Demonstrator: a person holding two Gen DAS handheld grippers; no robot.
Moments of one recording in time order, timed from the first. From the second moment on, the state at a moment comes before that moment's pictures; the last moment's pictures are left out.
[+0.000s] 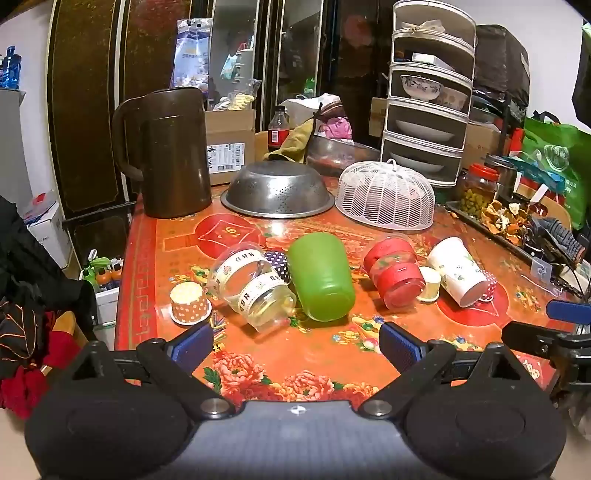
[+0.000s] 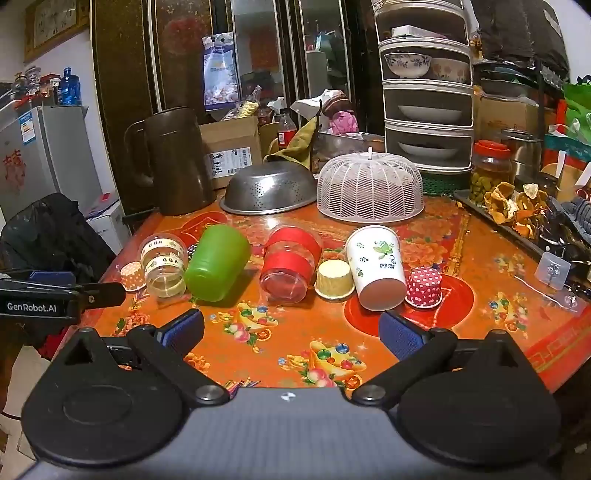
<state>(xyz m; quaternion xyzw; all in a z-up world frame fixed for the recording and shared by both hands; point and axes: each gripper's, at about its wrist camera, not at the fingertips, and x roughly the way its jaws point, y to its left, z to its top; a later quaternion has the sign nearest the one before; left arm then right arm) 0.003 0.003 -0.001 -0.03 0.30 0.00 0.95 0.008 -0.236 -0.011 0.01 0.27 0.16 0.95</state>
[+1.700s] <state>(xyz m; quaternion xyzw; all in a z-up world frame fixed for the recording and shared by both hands) 0.001 -0.002 0.000 -0.02 0.29 -0.01 0.96 0.008 -0.235 -0.008 0.00 0.27 0.16 0.95</state>
